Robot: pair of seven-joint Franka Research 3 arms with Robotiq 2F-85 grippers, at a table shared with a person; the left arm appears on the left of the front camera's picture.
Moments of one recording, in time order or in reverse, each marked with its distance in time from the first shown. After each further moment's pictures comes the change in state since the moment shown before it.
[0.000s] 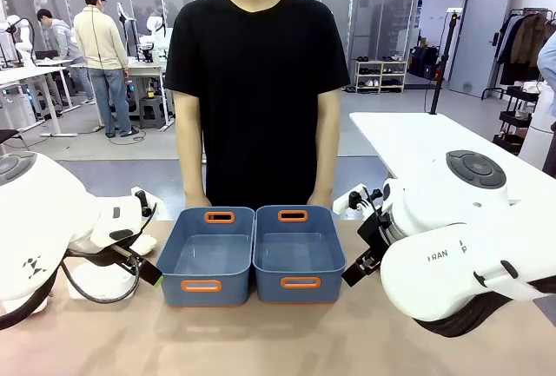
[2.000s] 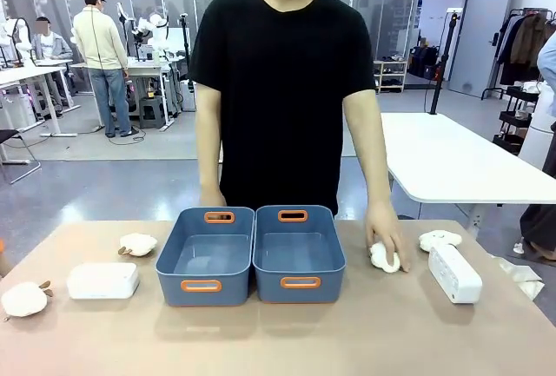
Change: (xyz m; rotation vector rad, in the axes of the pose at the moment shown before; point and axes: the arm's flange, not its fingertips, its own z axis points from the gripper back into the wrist) left arm -0.278 0.293 0.184 -0.840 -0.670 0.893; right arm -0.270 -0.273 0.148 0.873 -0.607 -0.993
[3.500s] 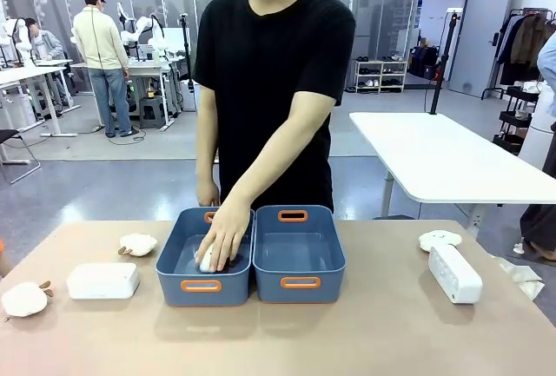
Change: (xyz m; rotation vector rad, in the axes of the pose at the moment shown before) left arm 0.008 -0.007 -0.004 0.012 0.033 -0.098; right arm -0.001 0.001 0.001 0.003 0.002 0.000
